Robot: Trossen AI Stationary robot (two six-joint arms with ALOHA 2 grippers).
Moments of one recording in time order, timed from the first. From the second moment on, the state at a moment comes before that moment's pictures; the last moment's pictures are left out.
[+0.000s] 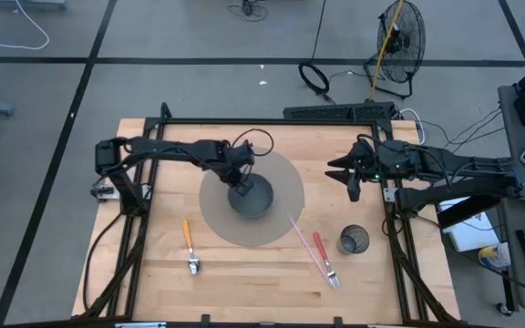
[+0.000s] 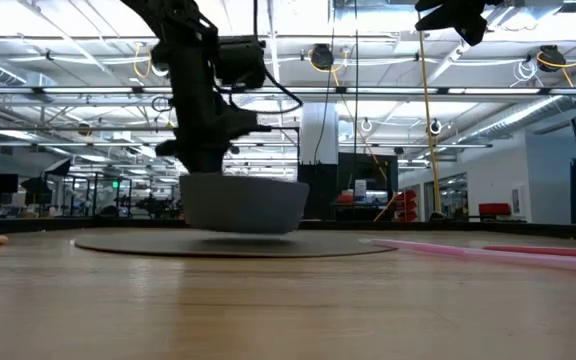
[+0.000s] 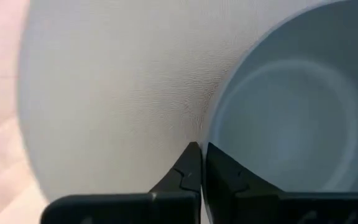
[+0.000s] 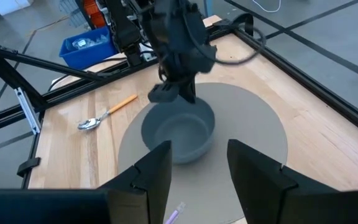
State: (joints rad) left arm 0.26 1.72 1.18 -0.75 -0.02 -0.56; right arm -0.02 0.82 0.95 -0.56 0.16 0.37
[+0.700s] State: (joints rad) left arm 0.33 1.61 1.04 -0.81 -0.02 -0.50; right arm -0.02 0.82 0.95 -0.54 0.16 0.39
